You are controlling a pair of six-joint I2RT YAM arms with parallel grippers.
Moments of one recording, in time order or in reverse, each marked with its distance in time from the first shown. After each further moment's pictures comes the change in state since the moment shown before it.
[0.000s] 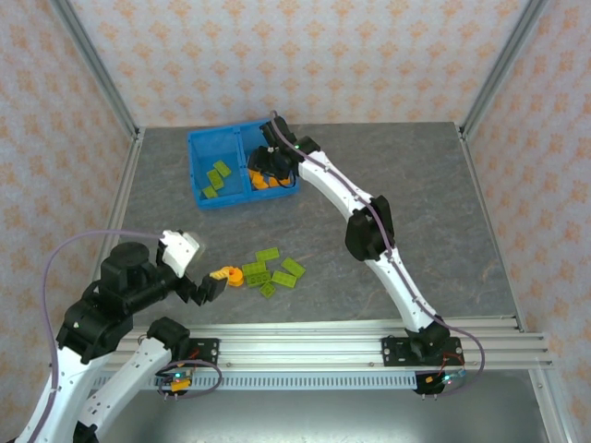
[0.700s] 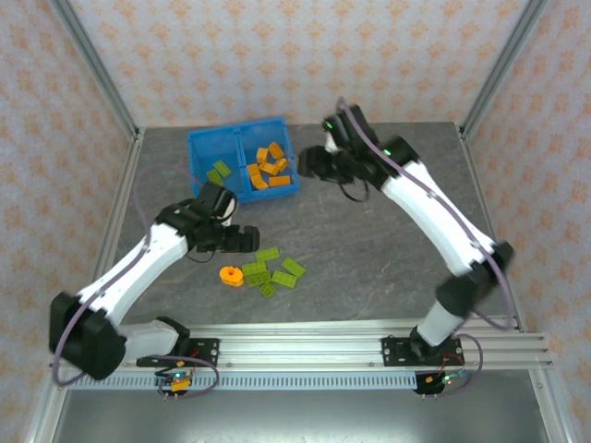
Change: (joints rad) left arm 0.000 0.835 0.108 0.034 -0.080 -0.509; right arm -0.027 -1.024 -0.829 -0.174 0.084 -0.168
